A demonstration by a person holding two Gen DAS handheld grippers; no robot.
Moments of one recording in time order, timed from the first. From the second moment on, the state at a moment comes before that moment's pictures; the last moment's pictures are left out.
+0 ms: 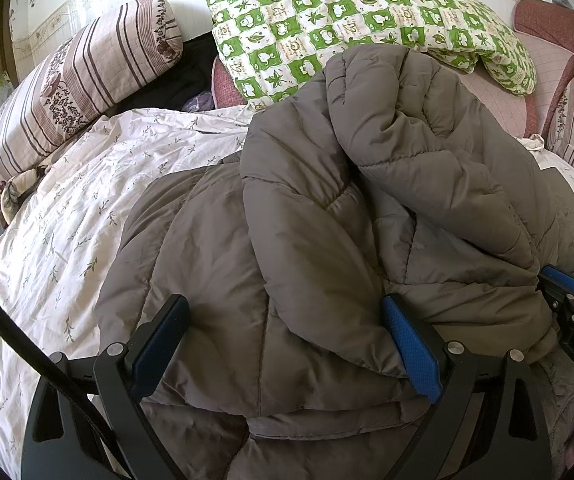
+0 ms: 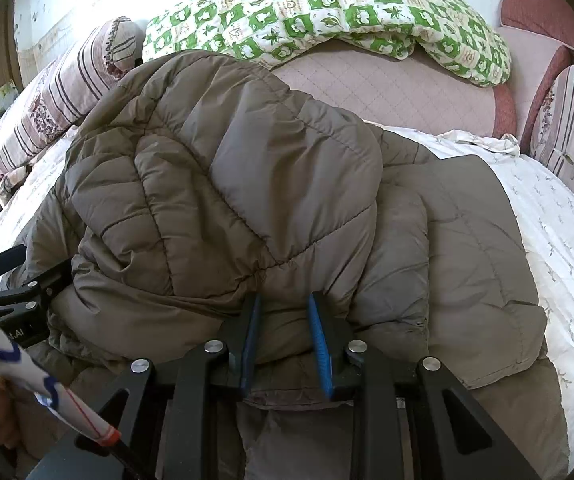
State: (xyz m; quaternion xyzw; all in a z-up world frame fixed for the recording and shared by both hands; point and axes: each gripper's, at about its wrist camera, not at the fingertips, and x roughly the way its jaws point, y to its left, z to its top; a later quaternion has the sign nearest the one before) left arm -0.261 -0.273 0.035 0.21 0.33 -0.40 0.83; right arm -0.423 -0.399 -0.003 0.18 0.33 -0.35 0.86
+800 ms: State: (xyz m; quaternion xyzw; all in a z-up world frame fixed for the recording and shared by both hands) left arm -0.268 -0.249 0.060 0.19 0.35 -0.40 0.82; right arm -0.478 -0.356 0.049 0.24 0.33 -0.36 0.84
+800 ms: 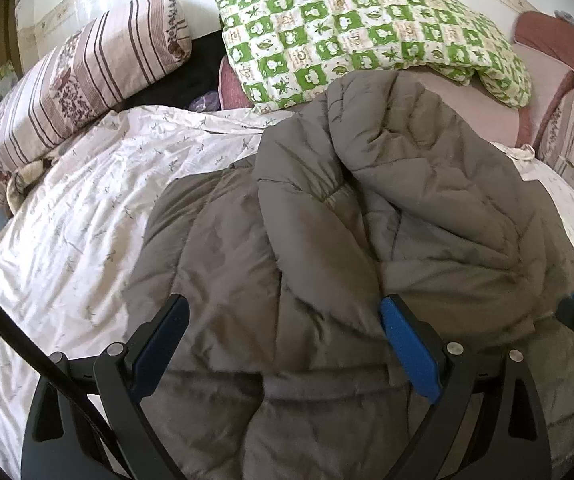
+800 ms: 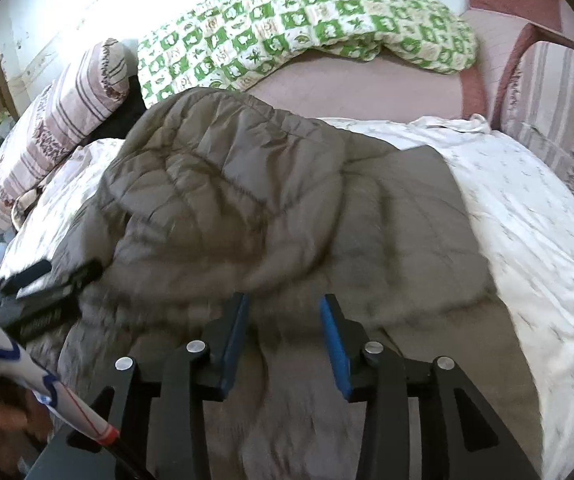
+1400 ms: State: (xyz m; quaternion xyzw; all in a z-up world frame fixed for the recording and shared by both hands) left arm -0.315 -0.145 0.054 0.22 0.37 -0.37 0.82; right arm -0.612 -0.265 0.022 0.26 0.35 -0.37 0.82
